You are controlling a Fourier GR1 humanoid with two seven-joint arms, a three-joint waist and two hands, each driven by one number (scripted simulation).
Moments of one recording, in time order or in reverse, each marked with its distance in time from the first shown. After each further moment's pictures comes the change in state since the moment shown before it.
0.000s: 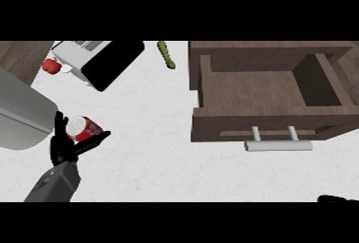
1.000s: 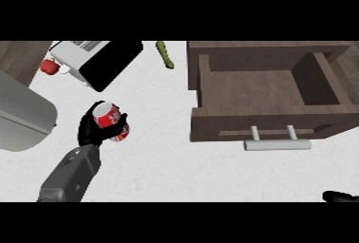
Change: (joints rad) left arm -0.165 -0.060 -0.085 0.115 -0.054 -0.191 -0.080; right arm -0.026 -0.009 -0.030 0.006 0.003 0.004 -0.011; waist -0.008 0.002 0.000
